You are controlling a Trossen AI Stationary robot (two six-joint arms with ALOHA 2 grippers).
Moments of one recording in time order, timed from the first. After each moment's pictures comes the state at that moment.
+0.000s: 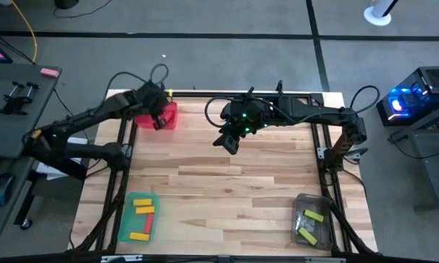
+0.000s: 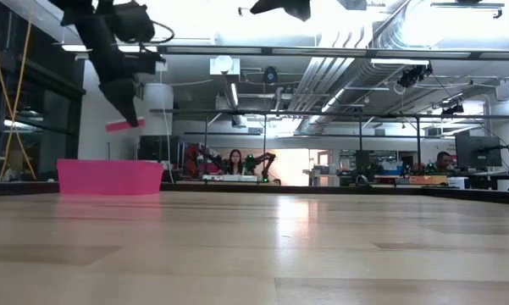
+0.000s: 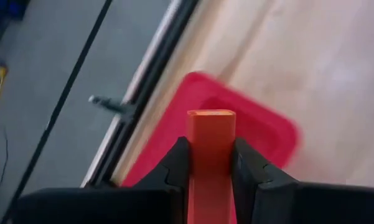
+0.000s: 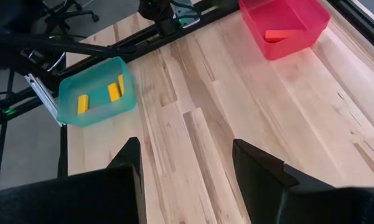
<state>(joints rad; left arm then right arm) 0.67 1.11 0.87 -0.76 -0.29 0.35 -0.05 1.73 1.86 -0.87 -0.05 0.38</state>
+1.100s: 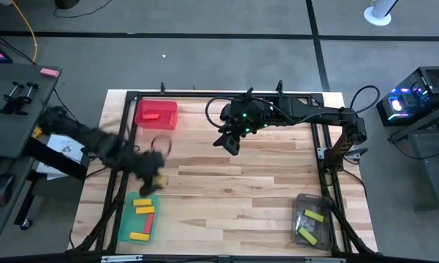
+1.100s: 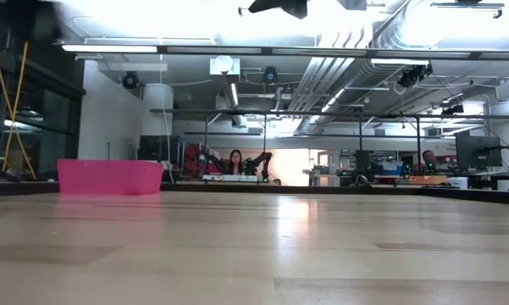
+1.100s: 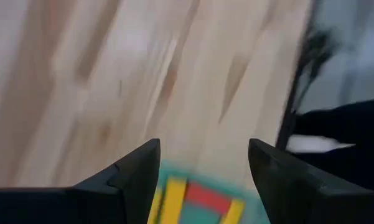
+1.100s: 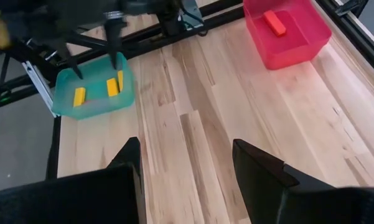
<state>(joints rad) -0.45 1.03 0.98 -0.96 0.01 -0.85 -0.05 1.73 1.86 -0.86 -0.05 0.29</state>
